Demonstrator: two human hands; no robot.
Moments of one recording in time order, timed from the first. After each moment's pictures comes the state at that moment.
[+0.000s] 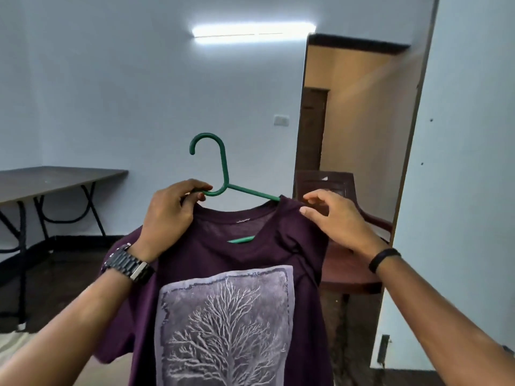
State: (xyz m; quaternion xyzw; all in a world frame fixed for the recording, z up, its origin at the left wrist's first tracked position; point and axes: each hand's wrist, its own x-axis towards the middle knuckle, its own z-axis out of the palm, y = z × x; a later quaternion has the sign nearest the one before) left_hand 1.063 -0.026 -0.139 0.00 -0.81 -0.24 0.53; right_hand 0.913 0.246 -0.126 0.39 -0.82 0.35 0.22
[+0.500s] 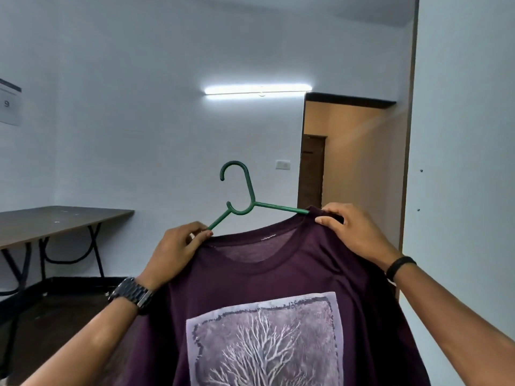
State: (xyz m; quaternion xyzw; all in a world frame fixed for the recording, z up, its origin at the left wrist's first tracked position) left_hand 1.069 -0.057 -0.121 -0.01 -0.85 -0.23 0.48; right_hand 0.925 0.261 -0.055 0.46 -0.76 0.34 0.30
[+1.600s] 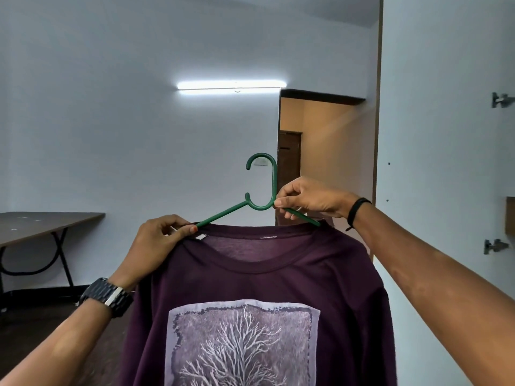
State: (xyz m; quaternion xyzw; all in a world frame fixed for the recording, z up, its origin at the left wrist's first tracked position) left_hand 1.067 -0.048 -0.106 -0.04 -0.81 -0.34 0.47; right_hand 0.941 0.237 0.001 0.47 -0.79 0.39 -0.01
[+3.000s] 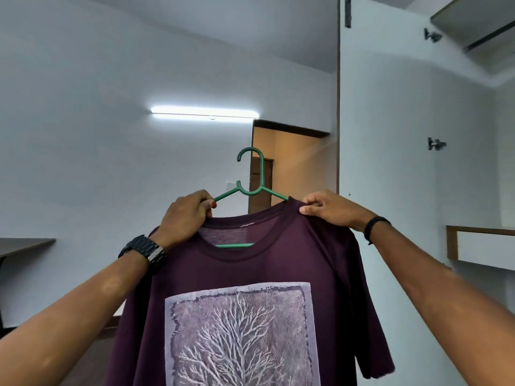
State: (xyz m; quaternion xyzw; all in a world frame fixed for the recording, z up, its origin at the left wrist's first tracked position) left_hand 1.008 0.025 -0.006 -0.03 -0.86 -0.22 0.46; right_hand 0.933 0.331 0.035 0.41 -0.85 0.29 0.16
